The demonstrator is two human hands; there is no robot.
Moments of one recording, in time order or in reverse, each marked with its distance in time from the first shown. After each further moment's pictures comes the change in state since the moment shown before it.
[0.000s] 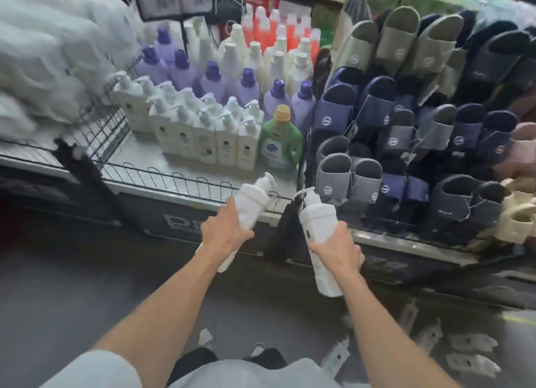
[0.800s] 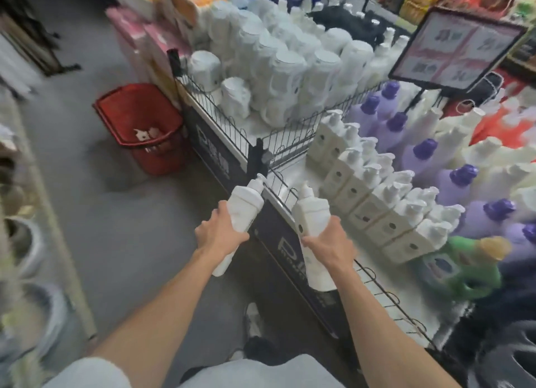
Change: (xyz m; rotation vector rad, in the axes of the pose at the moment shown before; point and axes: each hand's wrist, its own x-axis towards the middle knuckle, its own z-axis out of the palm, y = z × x) left_hand 0.022 -0.301 -0.121 -0.232 0.282 -0.735; right_hand -0.033 -0.393 0.130 -0.036 -0.375 -0.700
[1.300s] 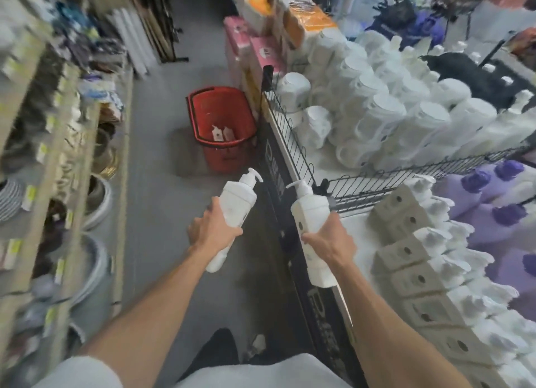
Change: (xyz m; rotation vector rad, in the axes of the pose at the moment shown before) left_hand 0.086 -0.071 -0.067 -0.100 0.196 -0.388; right_hand 0.108 -0.166 0.047 -0.149 -0.187 -0.353
